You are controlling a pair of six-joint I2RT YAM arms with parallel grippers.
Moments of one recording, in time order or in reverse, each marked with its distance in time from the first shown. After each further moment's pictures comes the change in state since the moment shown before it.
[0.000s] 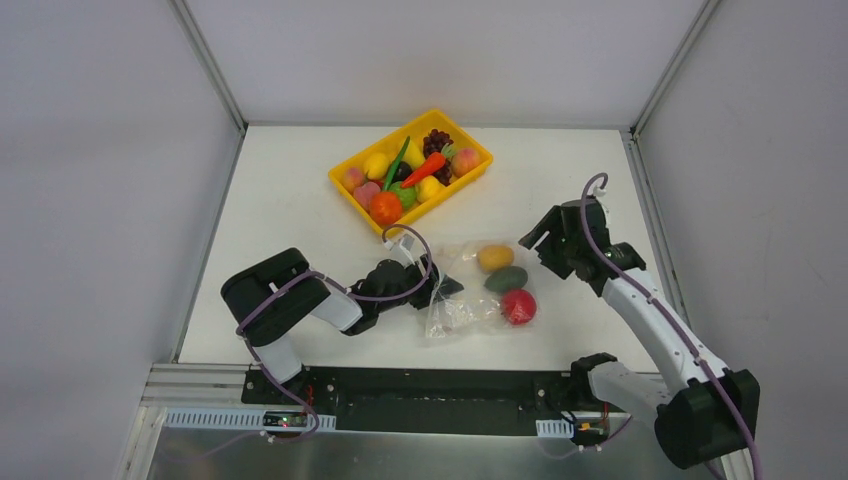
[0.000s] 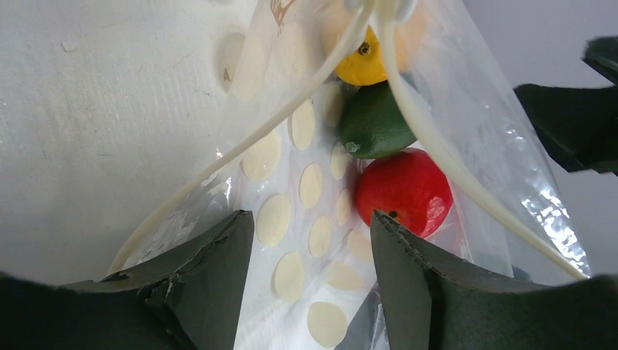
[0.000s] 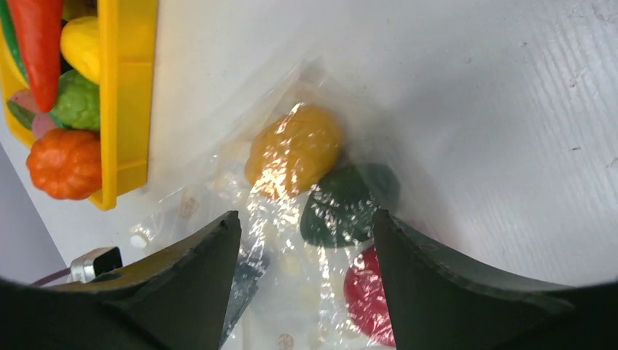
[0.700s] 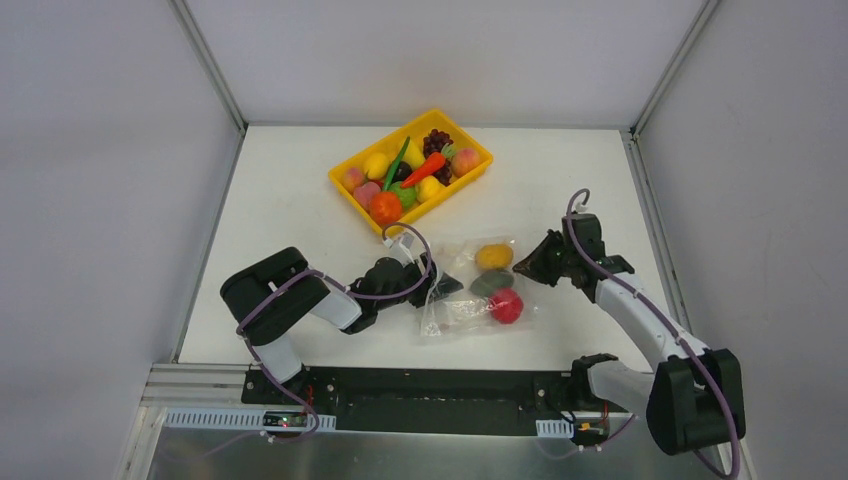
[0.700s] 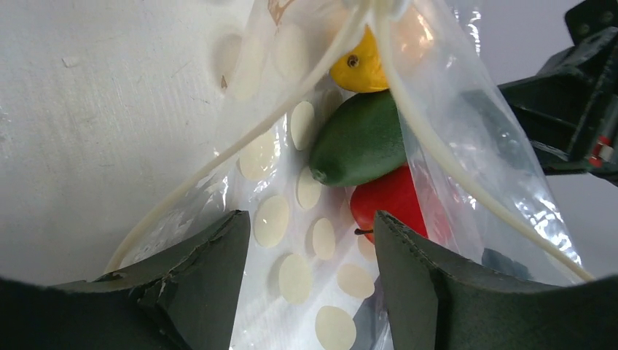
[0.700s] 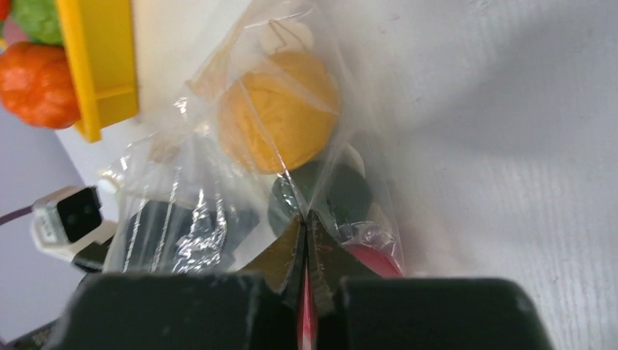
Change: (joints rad) left arm 0.020 0.000 0.002 0.005 0.032 0.022; right arm -0.136 0.129 -0.201 0.245 -0.364 -0.077
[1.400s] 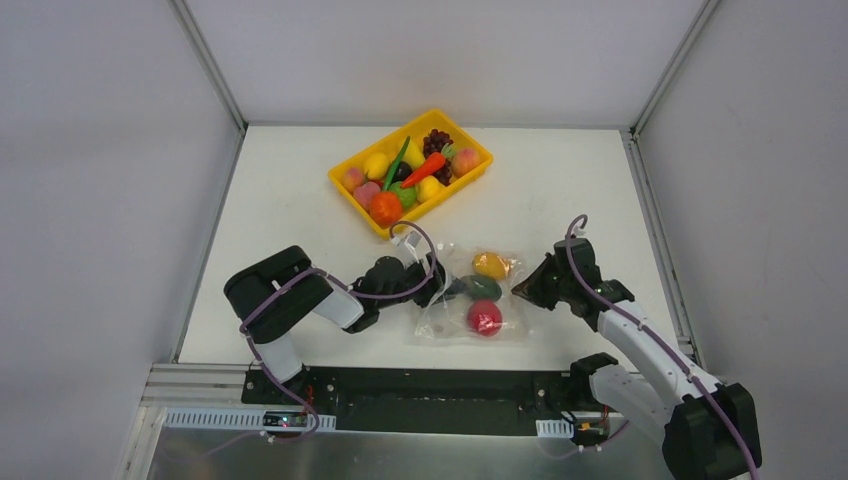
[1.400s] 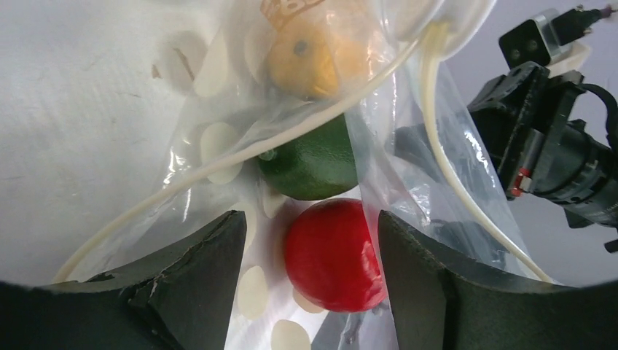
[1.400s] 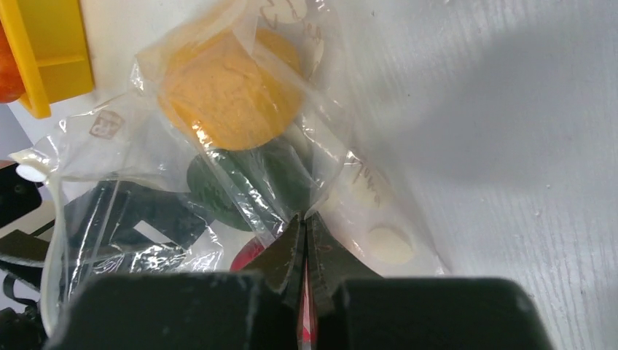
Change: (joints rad) left arm -0.002 0.020 0.009 0.067 0.081 -0.001; right arm 0.121 -0.224 -0.132 -0.069 0.099 0.093
